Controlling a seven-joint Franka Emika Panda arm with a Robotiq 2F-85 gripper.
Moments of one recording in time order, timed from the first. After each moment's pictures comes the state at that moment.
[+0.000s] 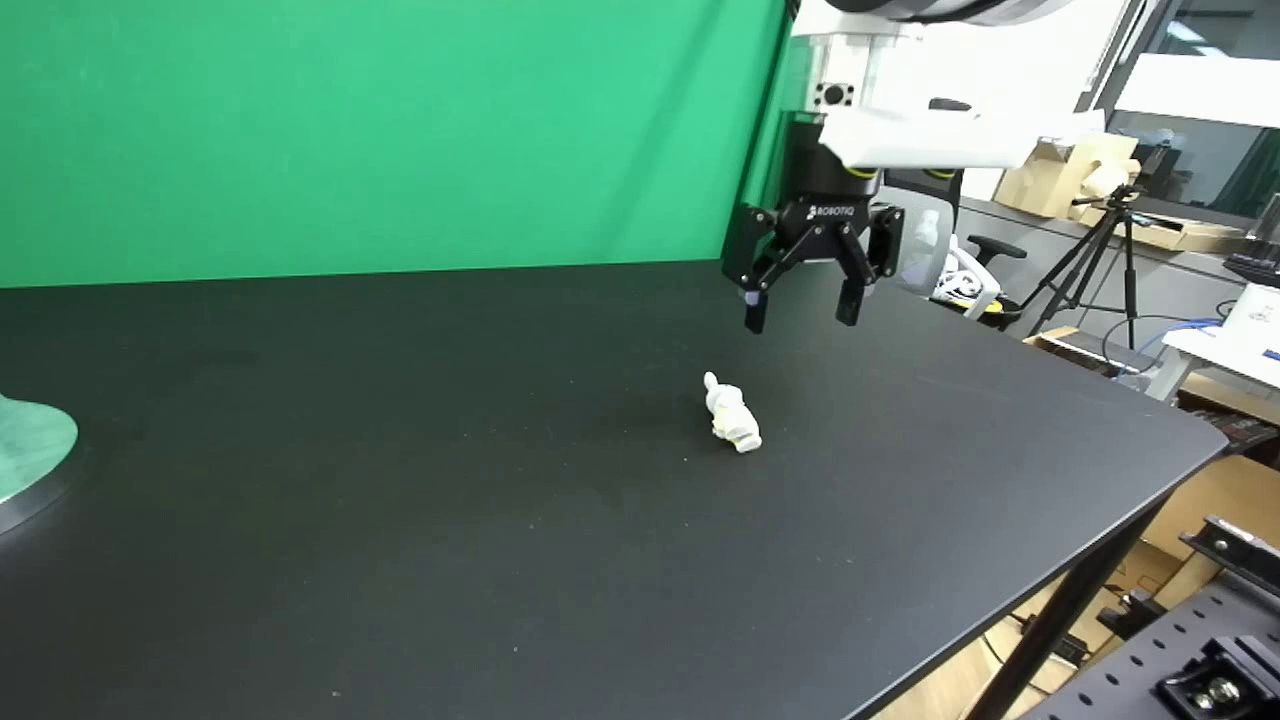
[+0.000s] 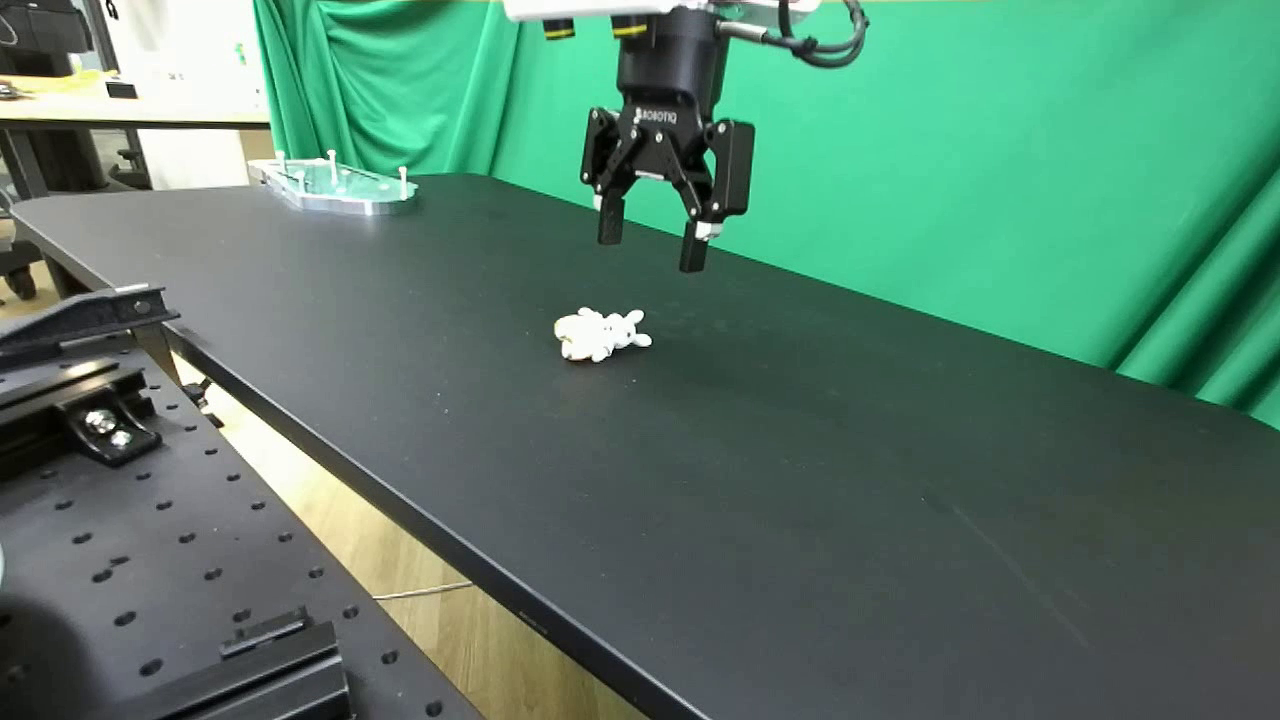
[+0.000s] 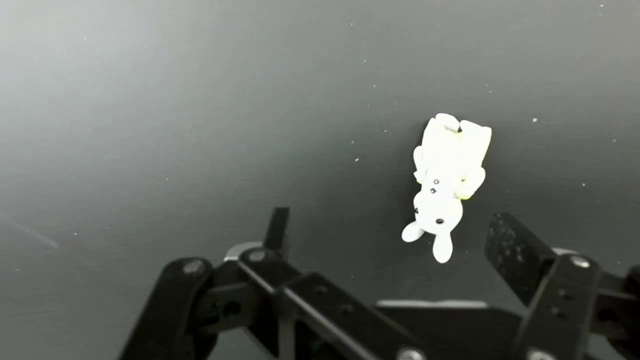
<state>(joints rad) -0.08 0.09 0.03 -2.57 -0.16 2.62 0.22</state>
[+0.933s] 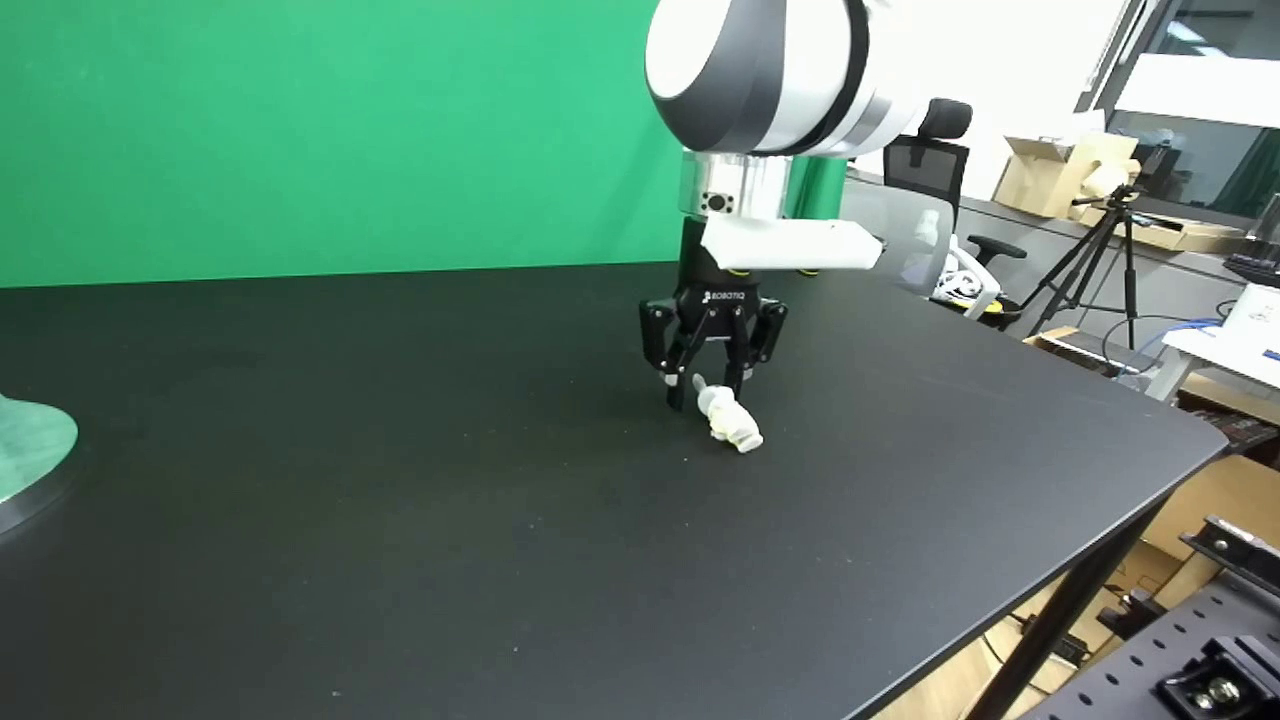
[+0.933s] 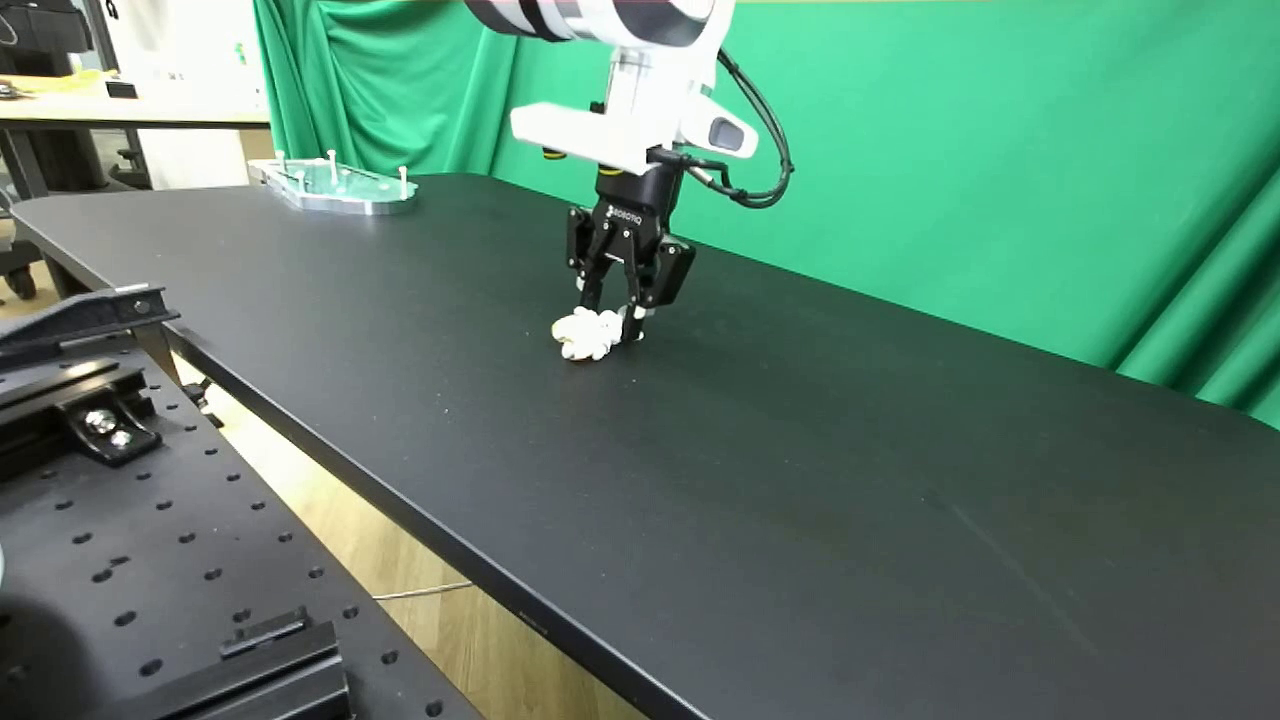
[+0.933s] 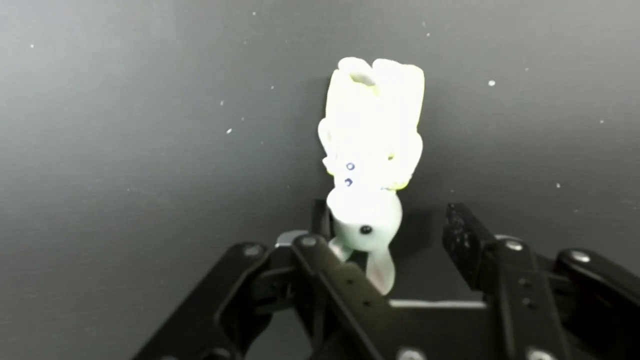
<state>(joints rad) 0.01 0.42 0.03 -2.36 -0.01 2.68 0.12</state>
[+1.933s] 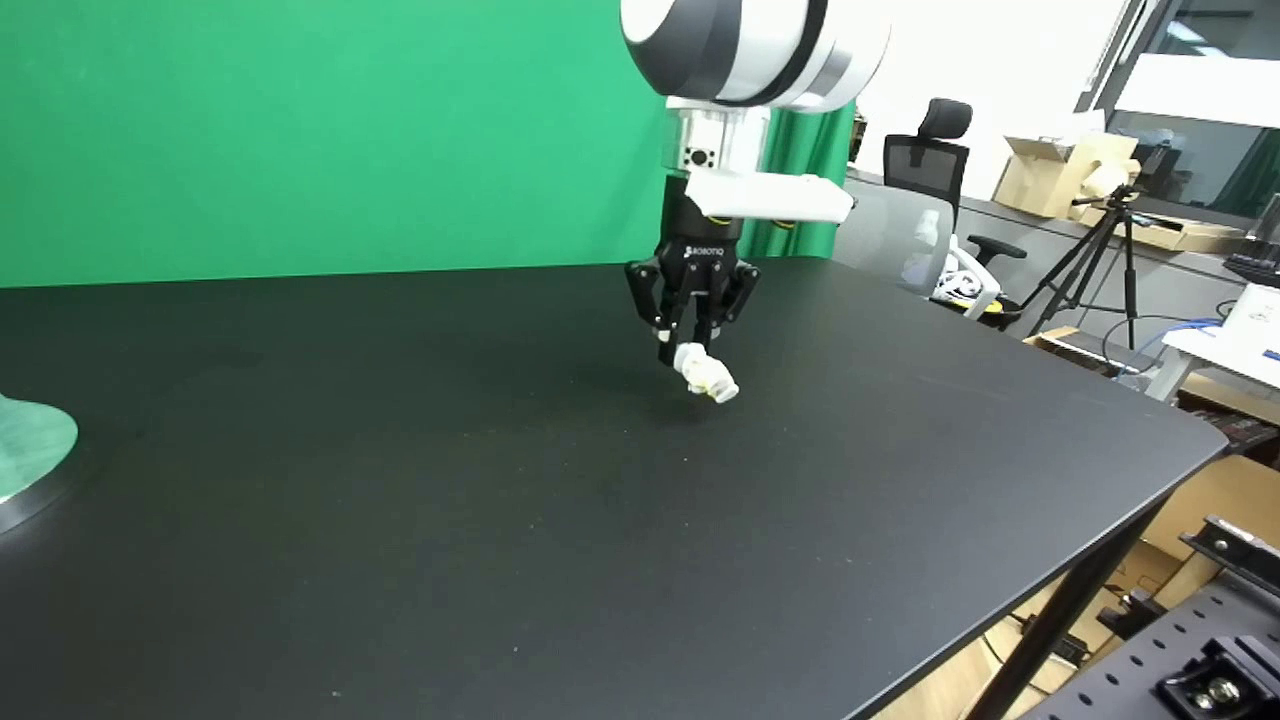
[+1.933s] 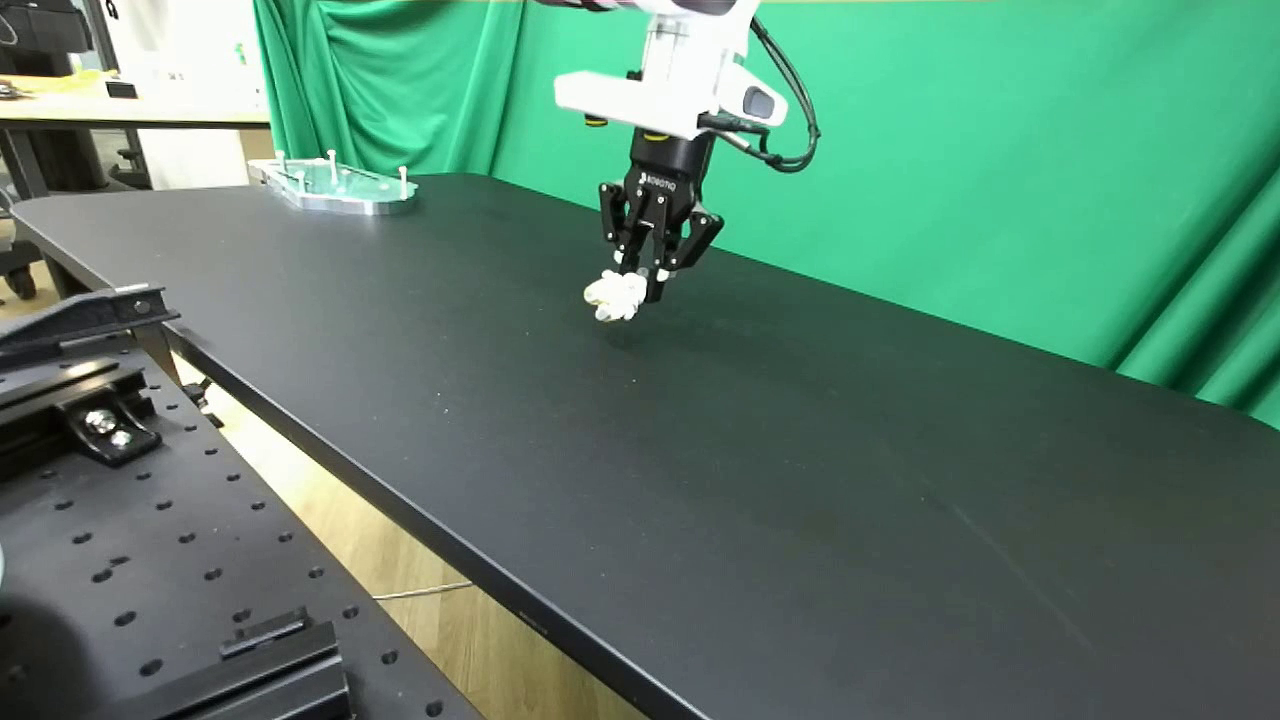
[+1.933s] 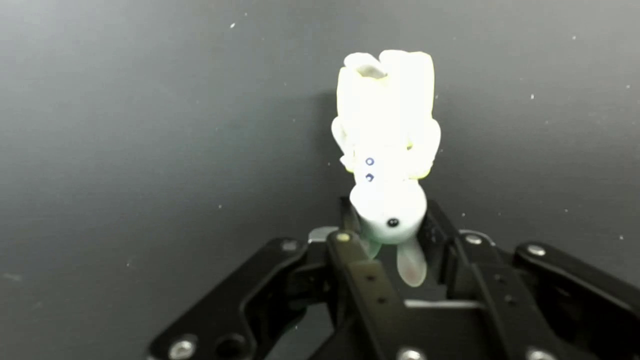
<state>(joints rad) 0.02 0.43 0.03 -2.22 0.02 2.57 0.04</state>
